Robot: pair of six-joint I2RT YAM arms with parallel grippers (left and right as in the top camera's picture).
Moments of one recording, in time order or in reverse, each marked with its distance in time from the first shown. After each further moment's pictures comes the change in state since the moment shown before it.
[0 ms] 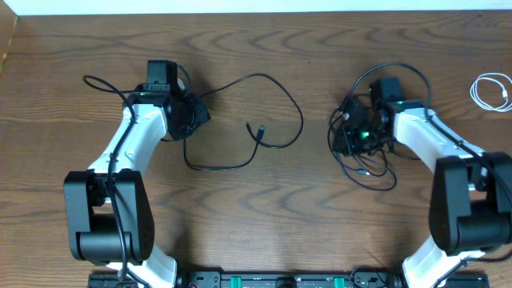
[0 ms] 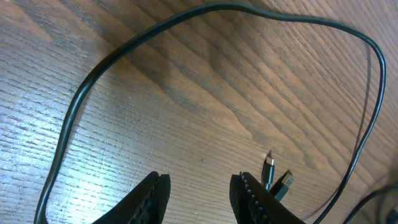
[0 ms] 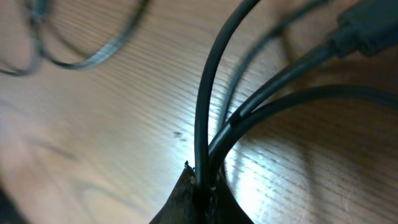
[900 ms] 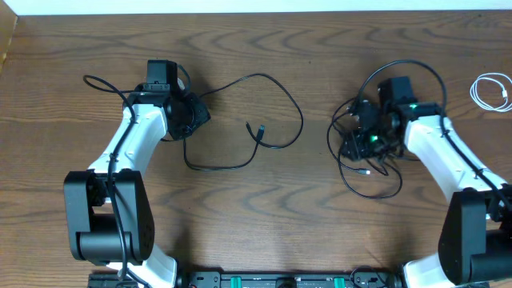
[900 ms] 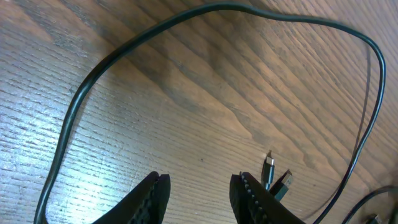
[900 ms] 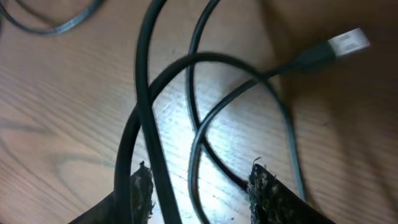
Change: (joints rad) left arm 0.000 0.000 0.000 0.000 0.000 0.000; right arm 0.032 -0.148 -0.037 -0.110 0.214 0.009
